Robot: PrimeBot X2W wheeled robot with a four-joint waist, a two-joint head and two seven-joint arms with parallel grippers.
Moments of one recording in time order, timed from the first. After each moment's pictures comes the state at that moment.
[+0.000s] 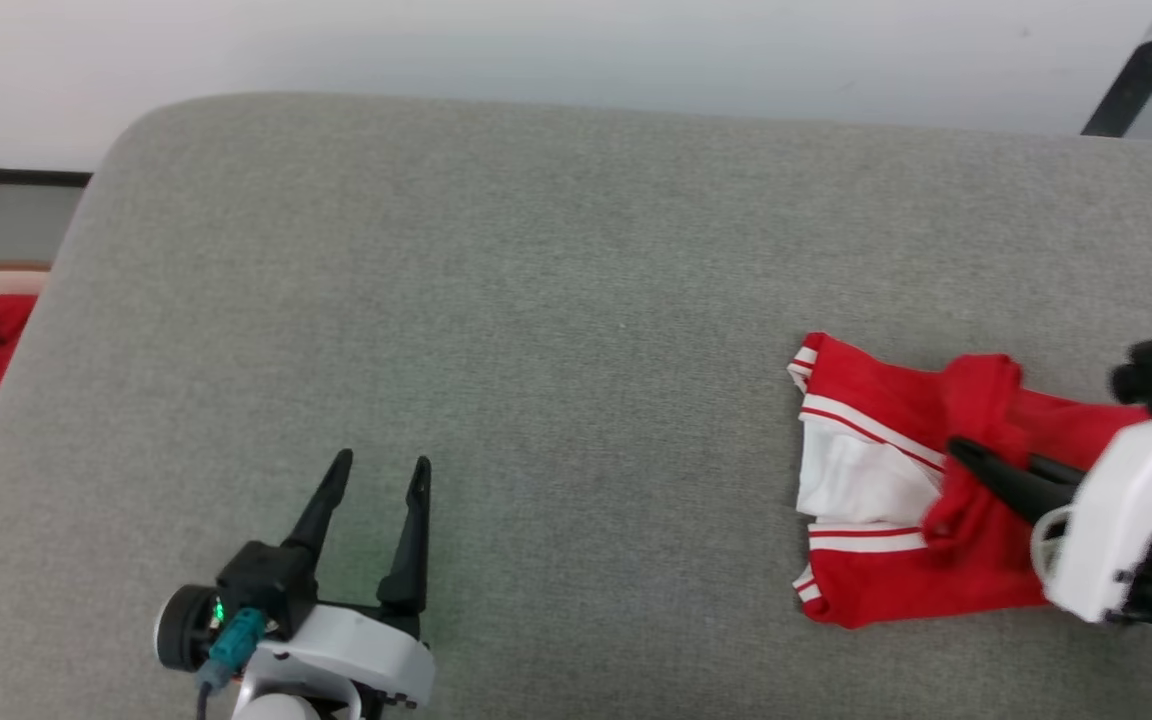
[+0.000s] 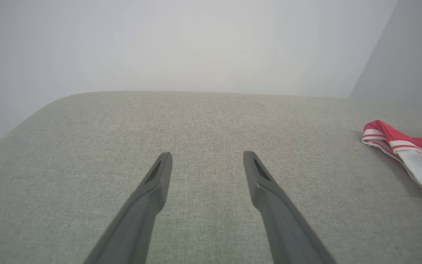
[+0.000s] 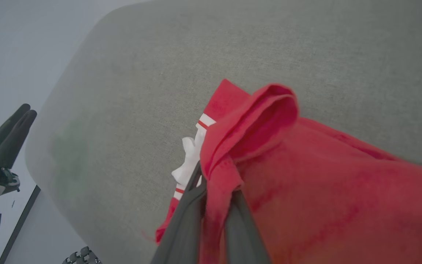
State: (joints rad) left arm -0.14 0.08 -0.05 0.24 -0.14 -0.13 -0.26; right arm -0.25 -0.40 0.07 -0.14 0.79 0.13 0.83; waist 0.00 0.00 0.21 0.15
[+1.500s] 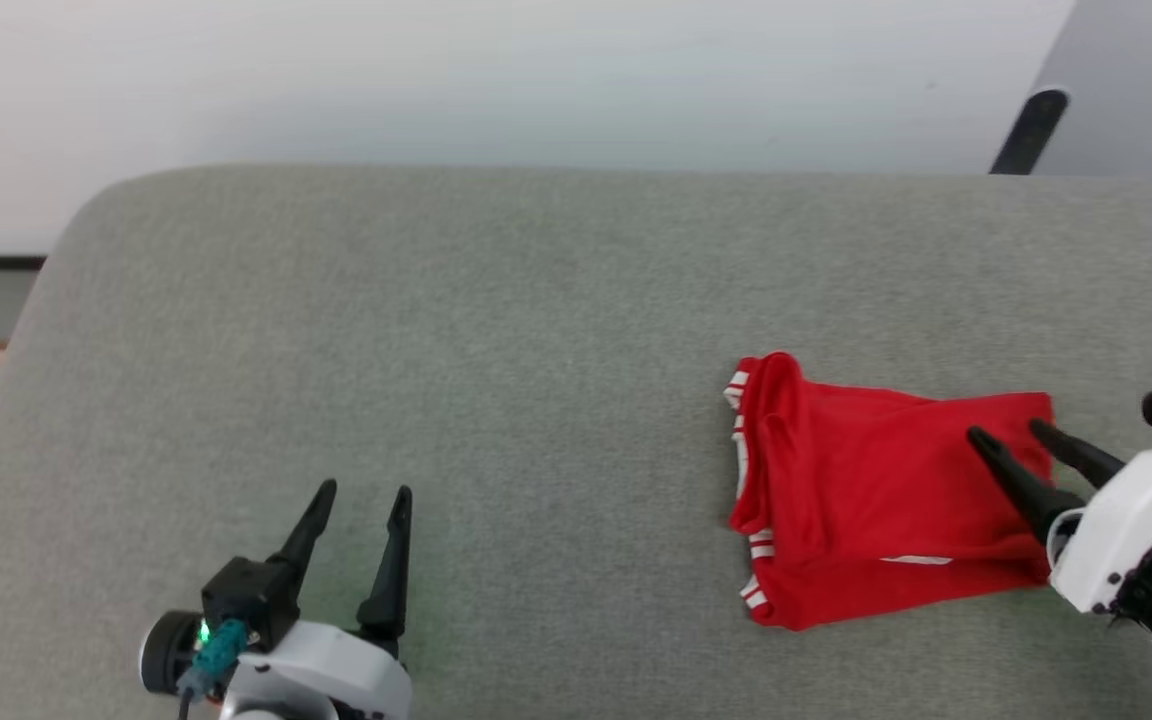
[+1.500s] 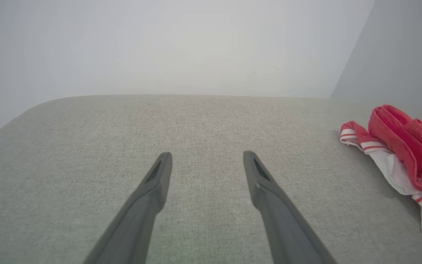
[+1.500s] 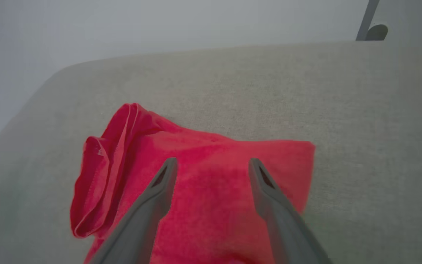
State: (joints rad) left arm -0.14 0.12 -0.07 0.30 -0.19 -0.13 -0.26; right arm -0.33 -0.50 0.26 0.21 0.81 0.13 0.36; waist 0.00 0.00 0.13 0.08
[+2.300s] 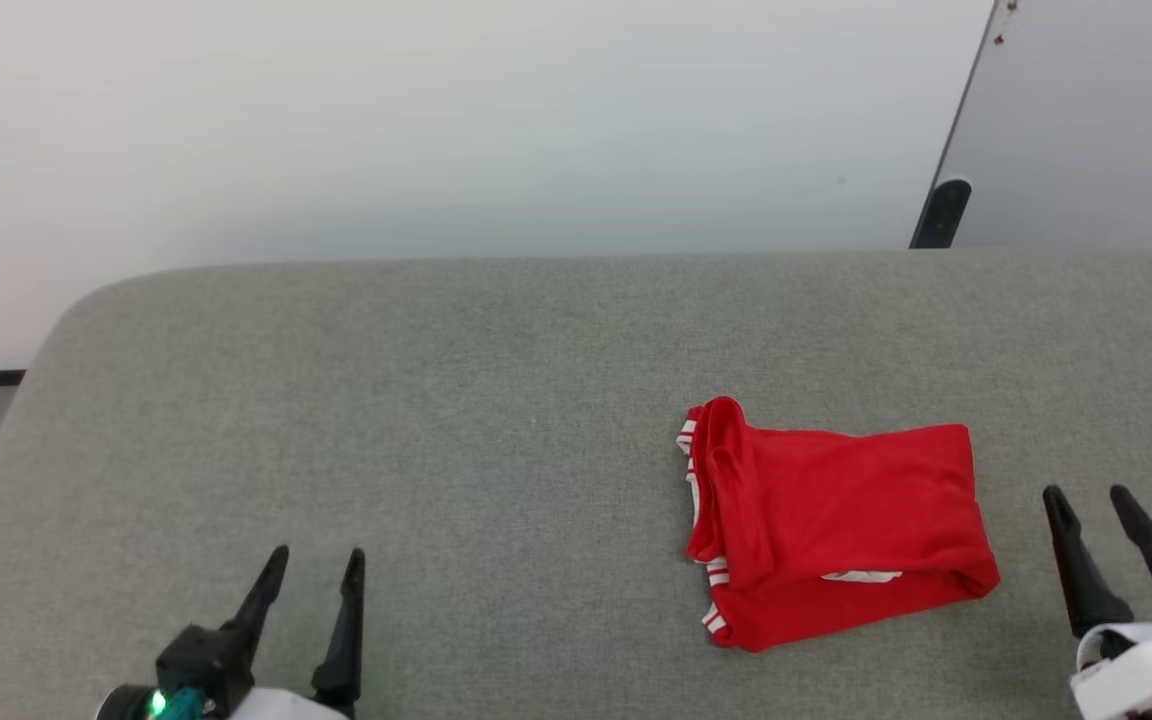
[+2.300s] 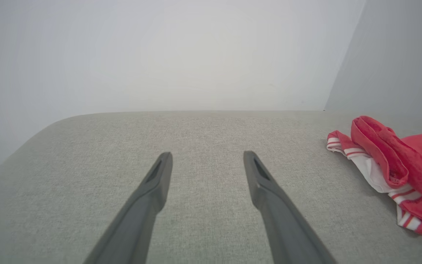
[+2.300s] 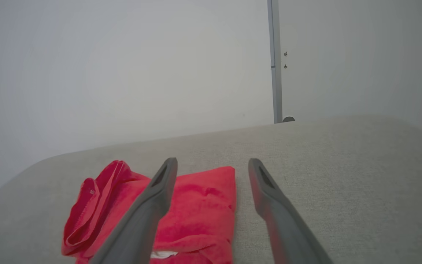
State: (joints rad) left arm -0.02 0.15 -0.01 0.27 -0.19 -0.13 -0.26; right arm -0.10 -0.44 0.19 0.27 0.70 0.13 -0.24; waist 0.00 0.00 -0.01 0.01
